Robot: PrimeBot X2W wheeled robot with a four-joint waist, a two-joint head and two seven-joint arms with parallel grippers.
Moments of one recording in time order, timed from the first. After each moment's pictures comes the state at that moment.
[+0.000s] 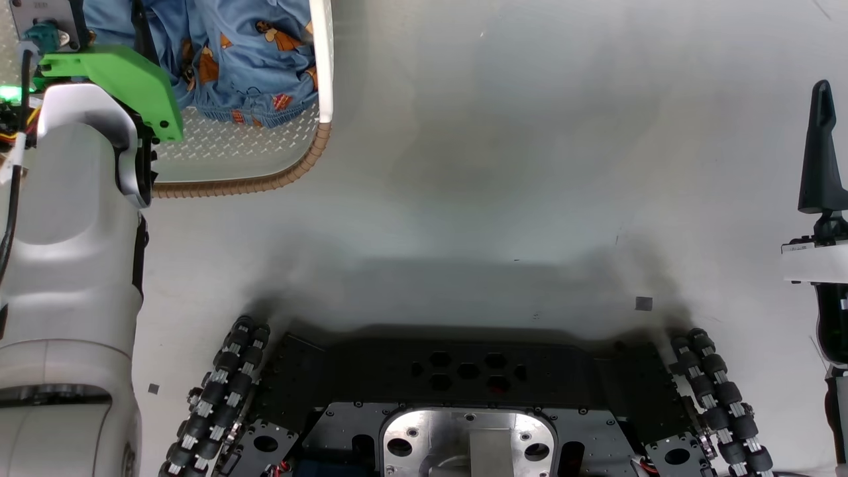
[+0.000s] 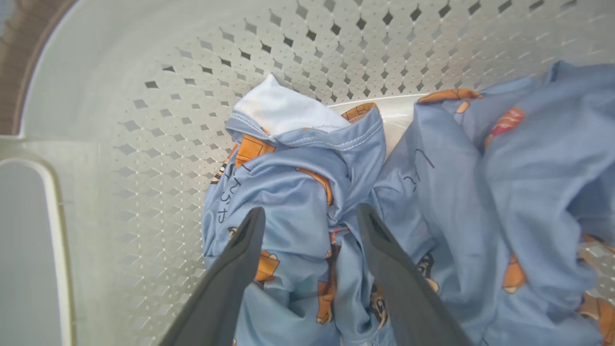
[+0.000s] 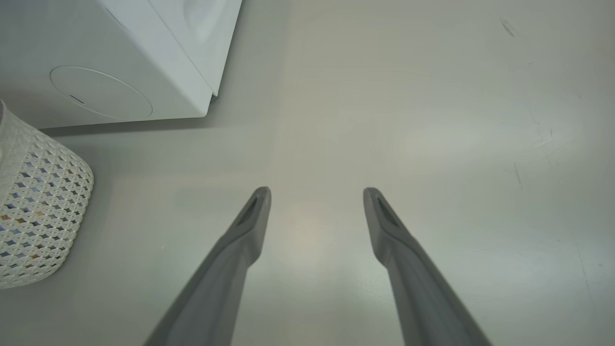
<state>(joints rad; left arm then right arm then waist) -0.84 0.12 -0.08 0.84 -0.16 0.03 -0.05 -0.13 -0.25 -0.03 -0.05 0.33 0.12 -0.25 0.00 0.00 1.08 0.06</state>
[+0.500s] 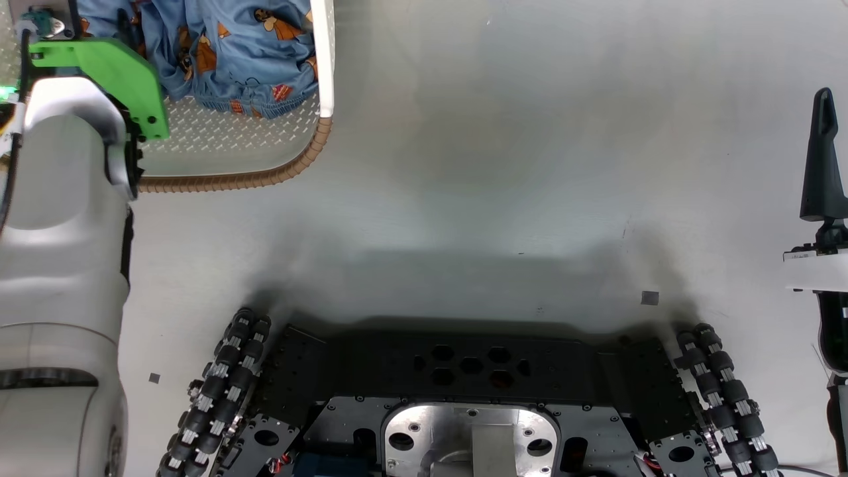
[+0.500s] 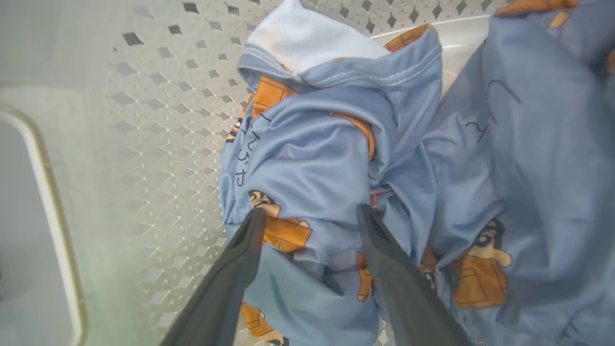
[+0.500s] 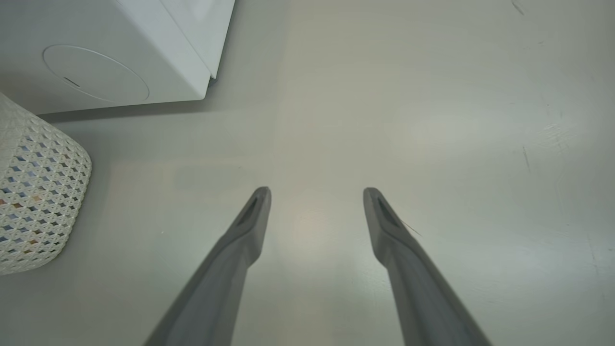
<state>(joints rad) -0.90 0.14 -0.09 0.95 -0.13 0.07 0.00 -0.11 -0.25 -0.04 -0.07 0.33 0.12 -0.25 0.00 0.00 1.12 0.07</state>
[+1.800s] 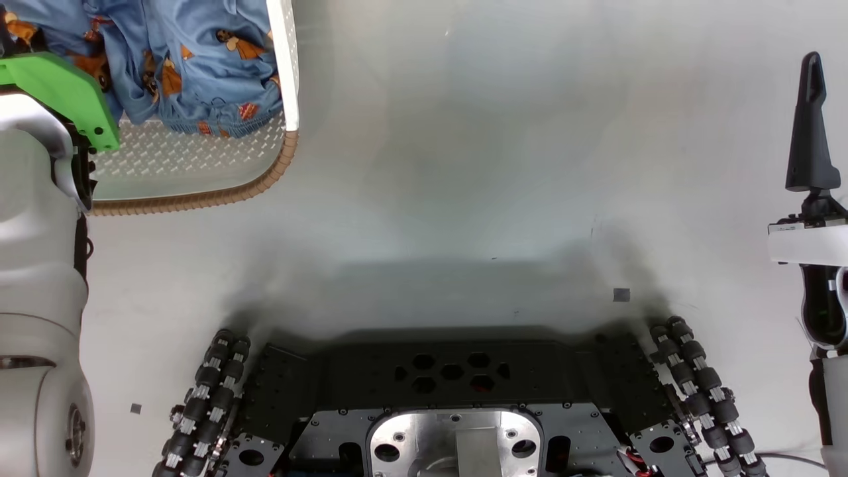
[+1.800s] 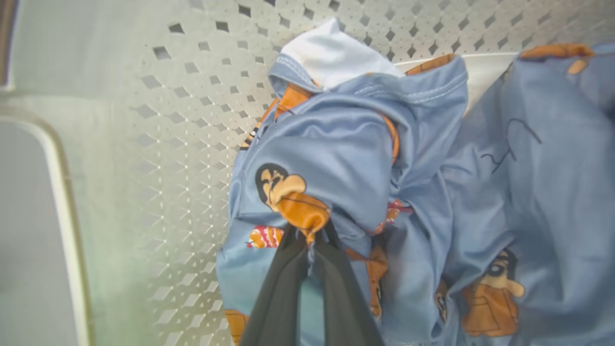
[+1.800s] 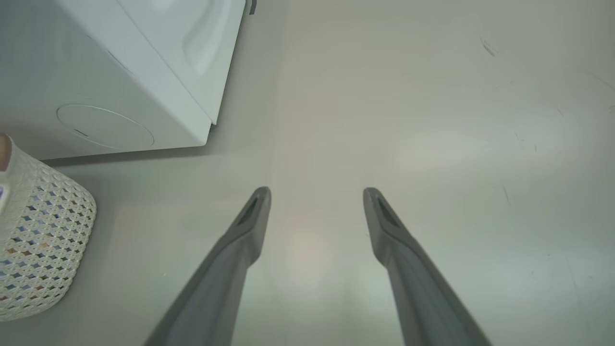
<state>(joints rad) -0.97 0.21 -0.04 1.16 -0.16 0.02 -0.13 -0.18 -0.24 0.00 -0.06 0.36 0.12 -0.25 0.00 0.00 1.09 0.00</state>
